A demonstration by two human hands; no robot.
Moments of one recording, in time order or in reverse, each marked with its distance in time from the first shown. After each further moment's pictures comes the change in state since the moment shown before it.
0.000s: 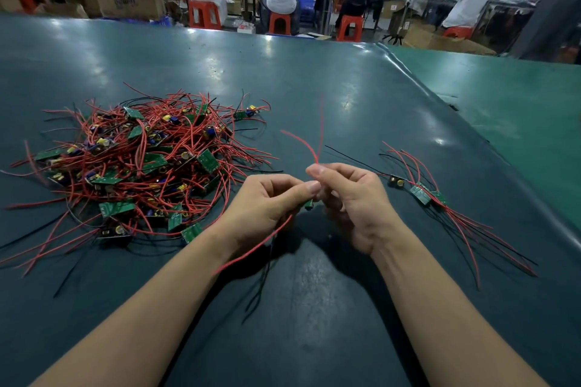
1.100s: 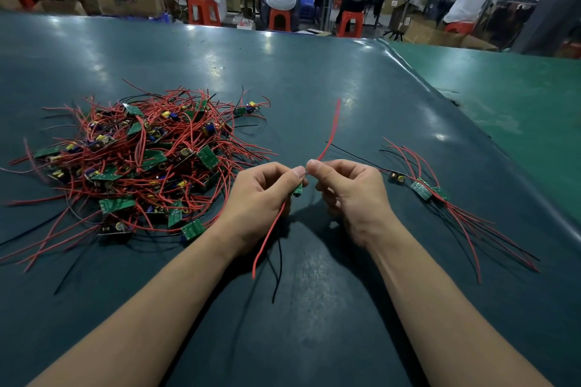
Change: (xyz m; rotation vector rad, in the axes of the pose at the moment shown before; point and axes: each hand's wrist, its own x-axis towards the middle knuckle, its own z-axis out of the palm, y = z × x) left_hand 0.003 -0.004 0.001 0.079 0.218 0.063; right_hand 0.004 0.005 0.000 -0.074 0.053 -0.089
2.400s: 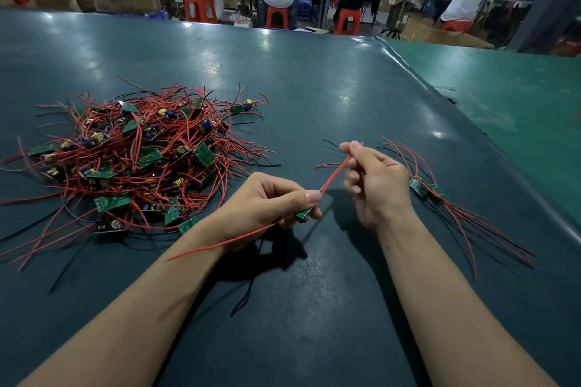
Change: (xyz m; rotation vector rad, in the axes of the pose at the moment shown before) left_hand -0.006 0.005 -0.012 0.049 -0.405 -0.046; right_hand 0.012 -0.011 -0.019 0.224 0.236 -0.046
